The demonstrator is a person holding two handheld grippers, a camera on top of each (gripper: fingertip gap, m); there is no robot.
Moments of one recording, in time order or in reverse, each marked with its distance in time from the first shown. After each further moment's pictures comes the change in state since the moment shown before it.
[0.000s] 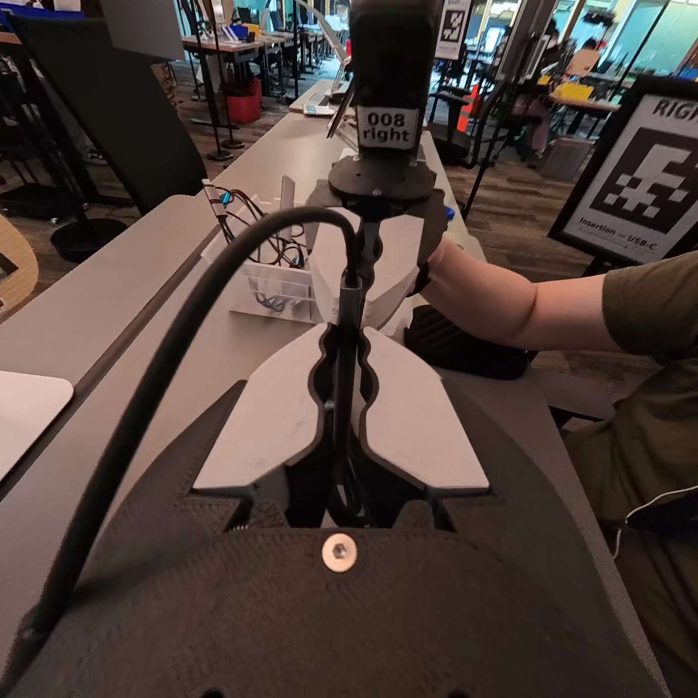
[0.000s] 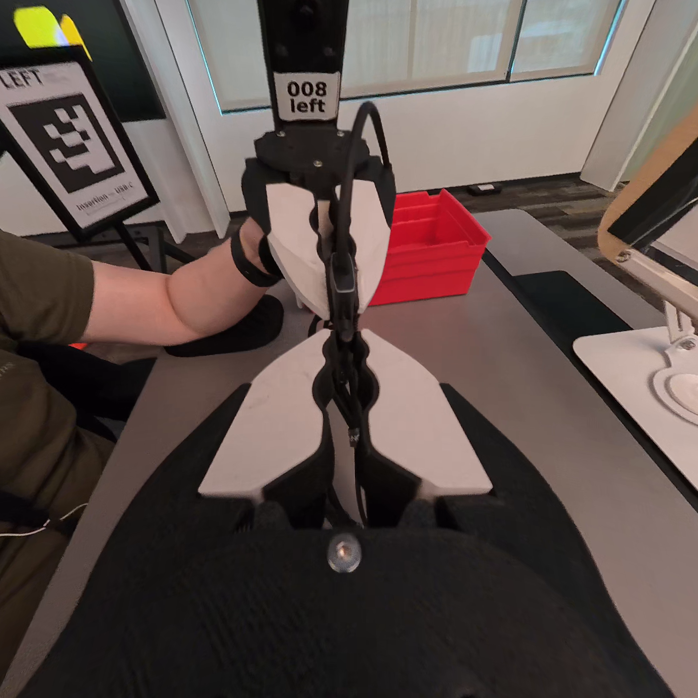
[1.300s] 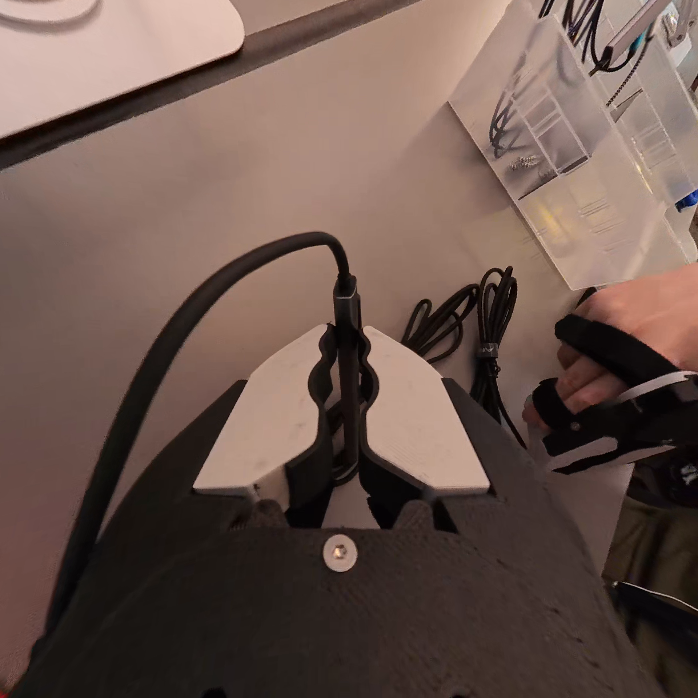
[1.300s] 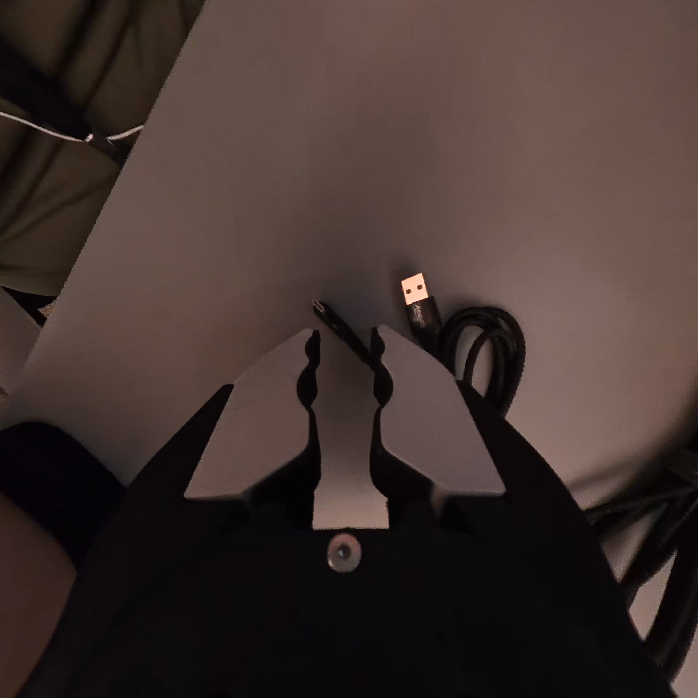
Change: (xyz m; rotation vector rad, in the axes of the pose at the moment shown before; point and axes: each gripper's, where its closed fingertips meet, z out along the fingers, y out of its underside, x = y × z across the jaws) left arm -0.132 0.146 -0.027 -0.387 -0.392 -0.601; right arm -0.103 0.206 0.029 -0.893 -0.641 -0.368
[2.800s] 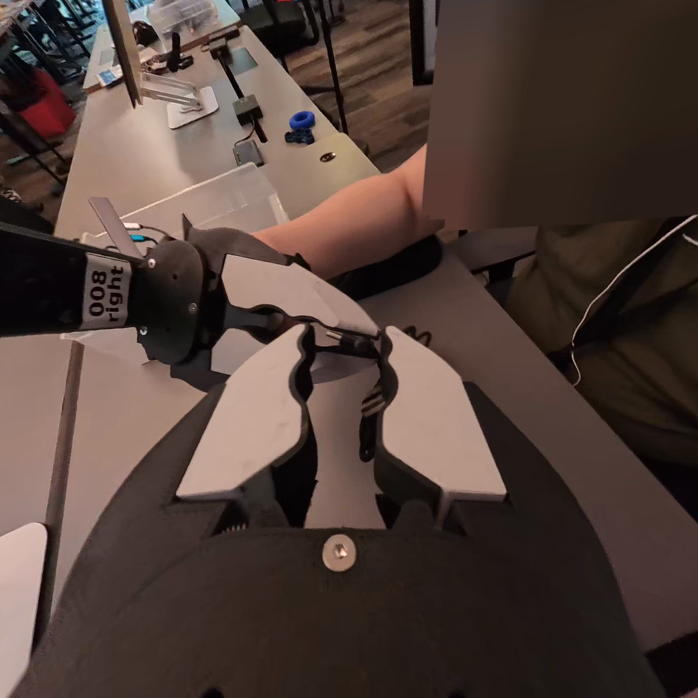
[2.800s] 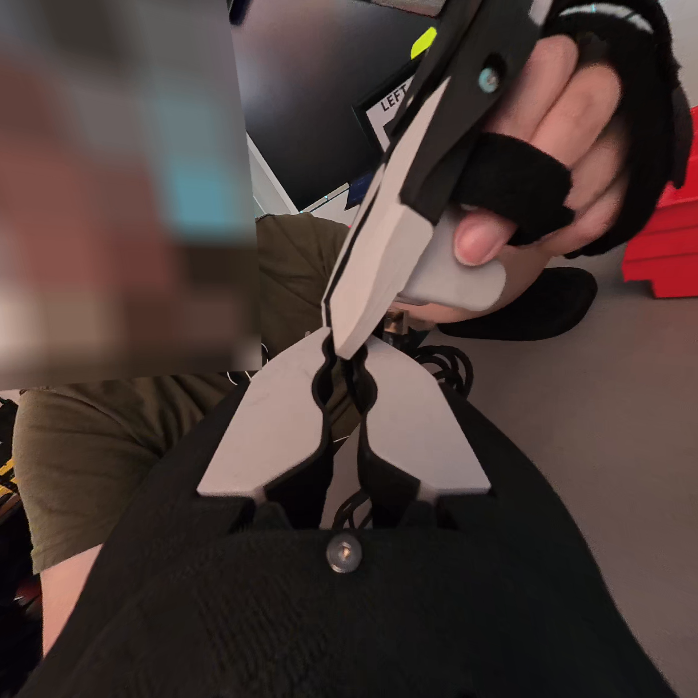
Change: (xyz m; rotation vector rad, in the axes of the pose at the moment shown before) left arm 0.234 0.043 -0.083 0.179 0.566 1.140; right arm -0.008 -0.100 -0.158 0.997 -0.383 0.252
